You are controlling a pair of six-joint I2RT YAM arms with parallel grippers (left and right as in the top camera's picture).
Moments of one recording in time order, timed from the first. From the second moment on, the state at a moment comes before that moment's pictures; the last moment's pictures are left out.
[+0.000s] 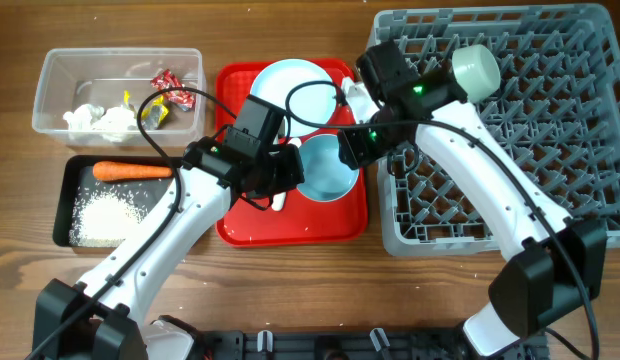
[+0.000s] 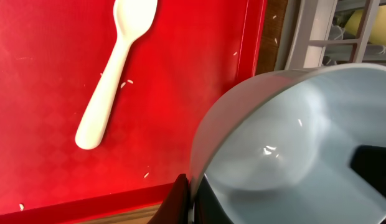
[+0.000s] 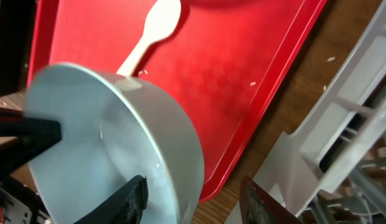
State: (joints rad) left arm -0.48 1.50 1.12 -0.76 0.26 -0.72; right arm 0.46 1.76 1.55 -1.12 -0.24 0.05
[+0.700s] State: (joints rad) left arm -0.48 1.50 1.12 -0.76 0.29 -0.72; right arm 0.46 1.76 1.54 -1.09 -0.25 0.06
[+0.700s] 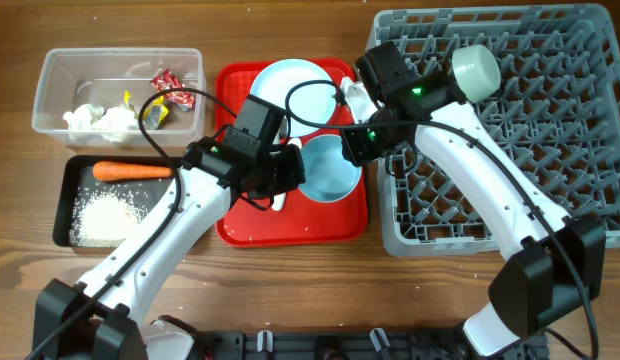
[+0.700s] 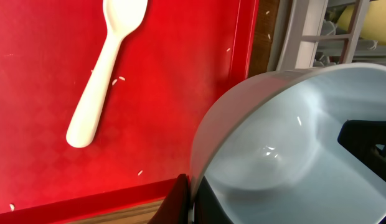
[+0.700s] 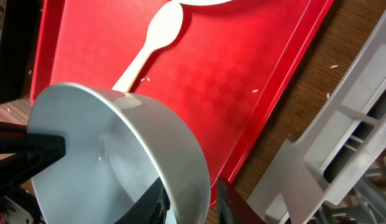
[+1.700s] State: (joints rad) left arm -0.47 1.47 1.12 -0.72 0.29 -0.72; right arm 0.45 1.76 1.53 -1.08 -0.21 0.07
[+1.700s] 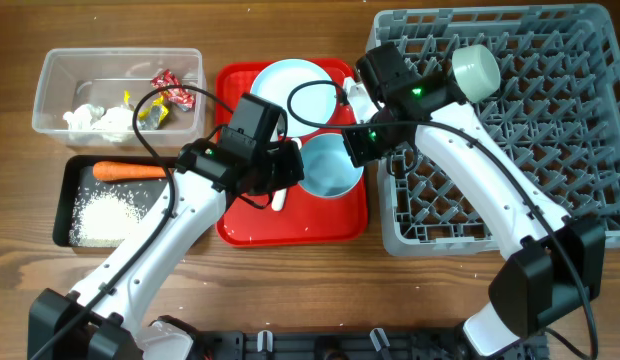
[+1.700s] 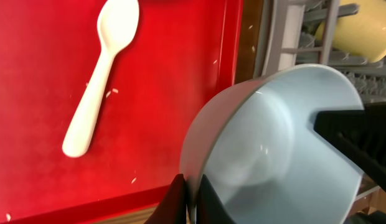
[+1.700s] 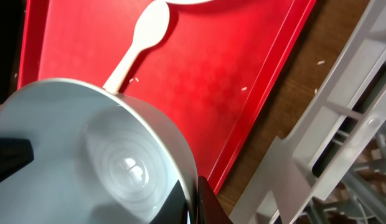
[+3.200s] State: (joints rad) left arm -0.25 1.30 1.12 -0.67 0.32 -0.66; right arm -0.05 1.65 1.66 -0.56 0.66 -0.21
